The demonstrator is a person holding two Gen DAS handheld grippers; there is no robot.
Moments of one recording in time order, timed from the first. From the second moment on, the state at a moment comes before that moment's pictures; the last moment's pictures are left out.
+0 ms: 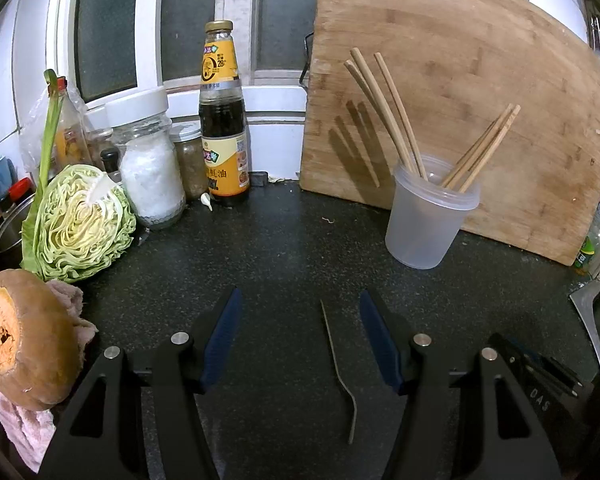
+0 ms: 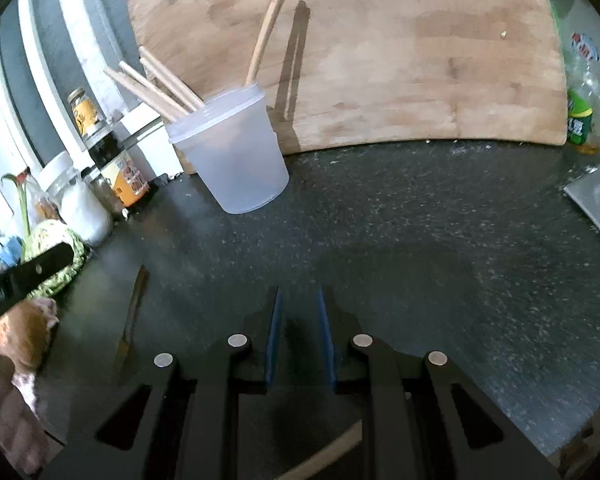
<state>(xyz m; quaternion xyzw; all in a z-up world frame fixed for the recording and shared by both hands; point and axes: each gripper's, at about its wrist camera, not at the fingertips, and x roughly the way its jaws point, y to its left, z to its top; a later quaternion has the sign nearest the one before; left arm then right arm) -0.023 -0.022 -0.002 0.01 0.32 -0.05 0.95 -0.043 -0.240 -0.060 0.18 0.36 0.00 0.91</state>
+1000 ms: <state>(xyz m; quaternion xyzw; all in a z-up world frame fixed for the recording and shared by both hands) -0.022 -0.024 0.003 0.00 0.31 -0.05 0.95 -0.118 -0.249 -0.057 0.15 0.30 -0.08 0.94</state>
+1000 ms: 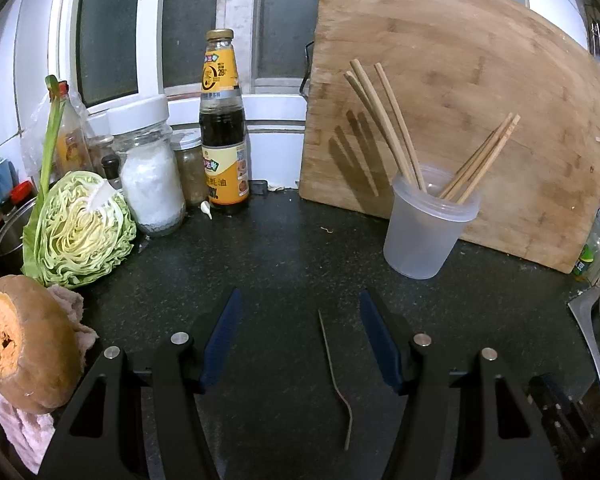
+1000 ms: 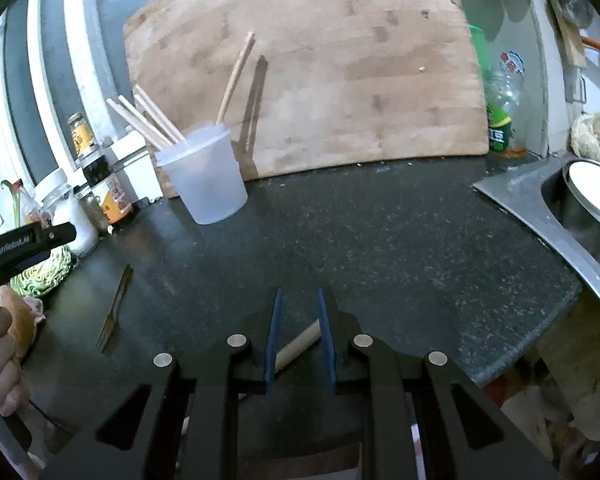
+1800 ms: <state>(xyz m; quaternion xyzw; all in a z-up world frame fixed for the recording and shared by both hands) -0.028 -0.016 0.010 0.01 0.30 -0.04 0.95 -0.105 -0.230 -0.039 0.11 0.25 0.00 0.96</state>
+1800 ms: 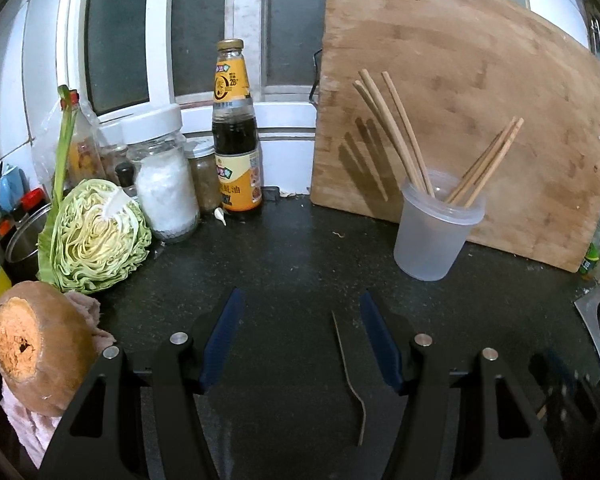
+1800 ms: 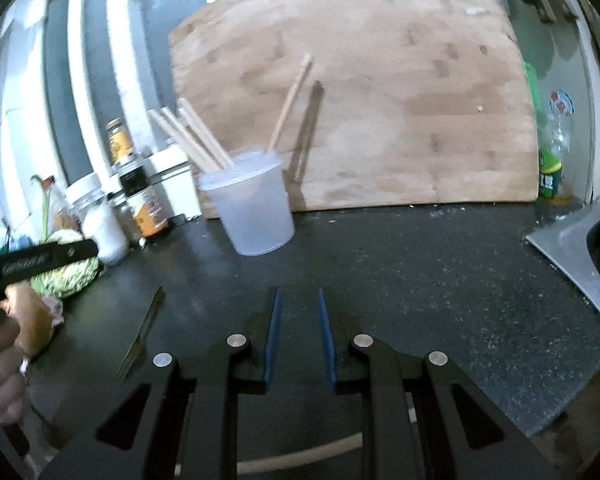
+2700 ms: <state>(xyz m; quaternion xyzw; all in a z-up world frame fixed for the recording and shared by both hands) -0.042 -0.009 0.000 0.01 0.28 -0.02 0.96 -0.148 -0.191 -0.081 0.00 0.07 0.01 1.00</state>
